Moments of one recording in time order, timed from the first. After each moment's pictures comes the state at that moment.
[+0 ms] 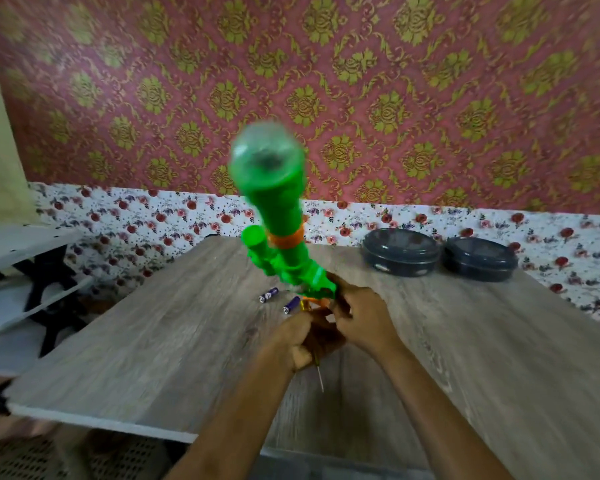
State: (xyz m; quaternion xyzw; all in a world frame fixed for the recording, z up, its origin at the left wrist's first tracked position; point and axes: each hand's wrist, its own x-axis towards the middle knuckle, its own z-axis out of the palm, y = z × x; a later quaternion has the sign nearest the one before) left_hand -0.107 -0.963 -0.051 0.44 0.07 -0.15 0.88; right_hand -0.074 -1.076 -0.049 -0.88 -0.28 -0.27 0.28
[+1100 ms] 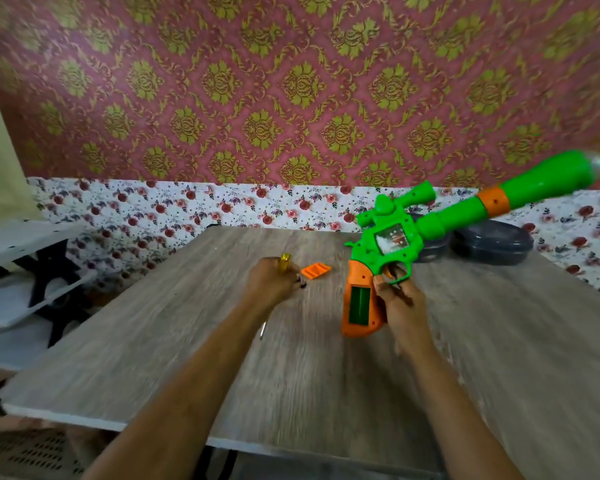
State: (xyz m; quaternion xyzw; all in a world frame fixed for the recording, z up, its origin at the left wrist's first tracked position) left_hand -0.048 -0.901 -0.050 0.80 0.05 0.13 0.58; right_hand -0.056 -1.102 -0.075 -0.64 -0.09 -0.18 0.74
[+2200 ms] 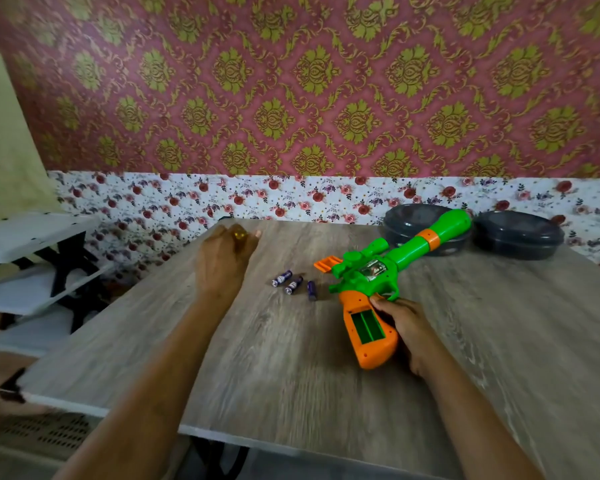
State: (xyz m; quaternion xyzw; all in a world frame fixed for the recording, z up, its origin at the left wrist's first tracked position) left_hand -0.061 -0.831 -0.037 0.88 0.06 0.40 0.25; right_hand -0.054 -1.096 -0.096 -0.66 0.01 0.05 0.75
